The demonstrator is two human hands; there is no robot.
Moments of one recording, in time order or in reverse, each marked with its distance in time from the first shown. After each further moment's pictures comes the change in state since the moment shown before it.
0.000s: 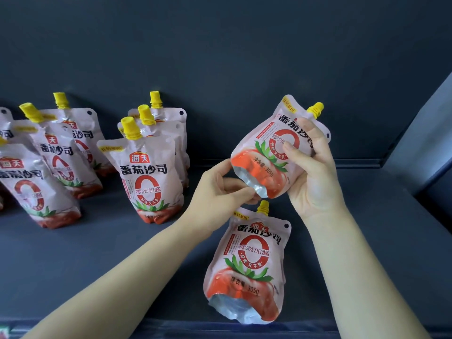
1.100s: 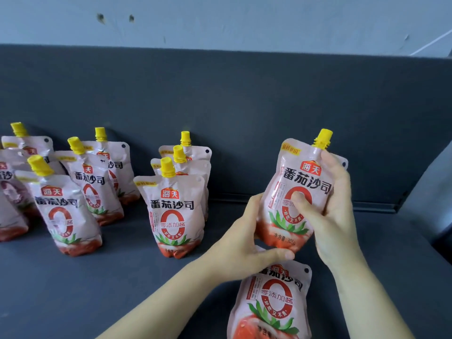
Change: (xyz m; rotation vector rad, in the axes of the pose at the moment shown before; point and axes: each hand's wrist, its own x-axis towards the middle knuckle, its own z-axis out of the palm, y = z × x) left_hand -0.003 0.000 -0.010 0.244 -0.267 0.173; right_hand -0.005 0.002 0.004 -0.493 -0.142 -0.343
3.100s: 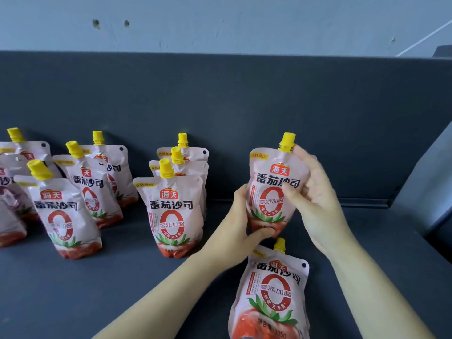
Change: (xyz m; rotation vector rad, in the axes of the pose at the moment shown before) left_hand 0.012 -0.024 -0.004 0.168 0.157 -0.059; right_hand 0.015 0.004 0.002 -0.127 -0.171 0.015
